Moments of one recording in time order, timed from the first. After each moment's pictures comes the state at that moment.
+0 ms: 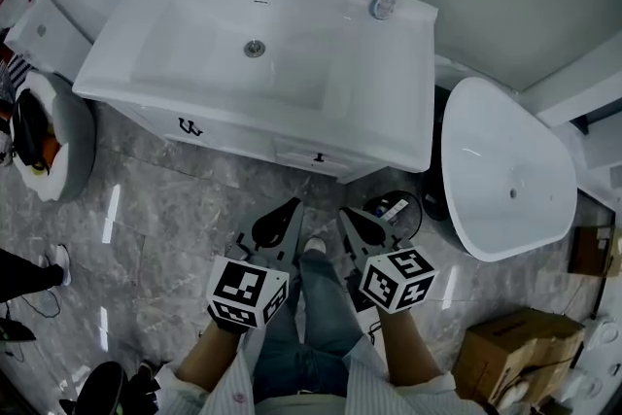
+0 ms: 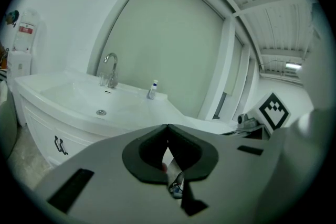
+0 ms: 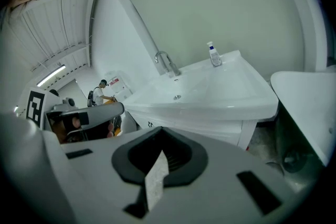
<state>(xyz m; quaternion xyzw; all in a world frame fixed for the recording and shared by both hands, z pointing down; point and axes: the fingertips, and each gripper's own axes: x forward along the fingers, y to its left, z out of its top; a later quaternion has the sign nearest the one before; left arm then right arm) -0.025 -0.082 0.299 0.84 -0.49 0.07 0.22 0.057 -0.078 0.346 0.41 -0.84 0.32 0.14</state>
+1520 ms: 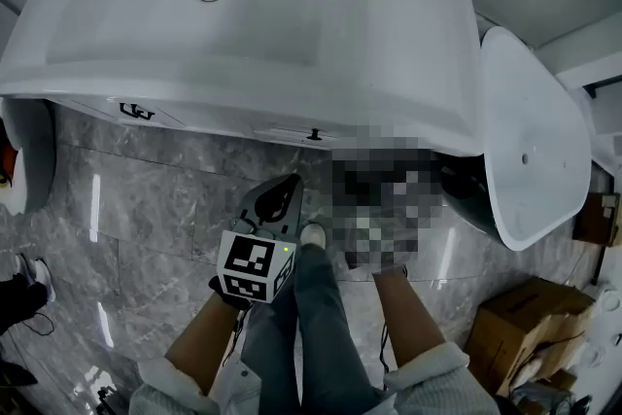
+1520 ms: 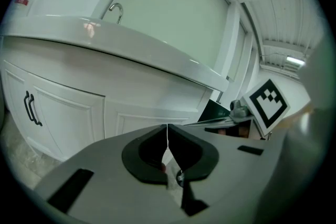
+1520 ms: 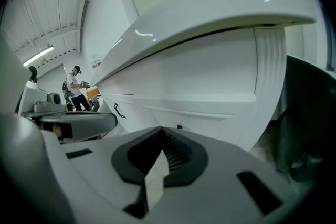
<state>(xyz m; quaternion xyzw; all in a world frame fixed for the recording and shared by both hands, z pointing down) -0.008 -0.145 0.531 0.84 -0.46 0.11 0.26 0.060 -0.165 0.562 0.46 -0.82 0.28 0.19</state>
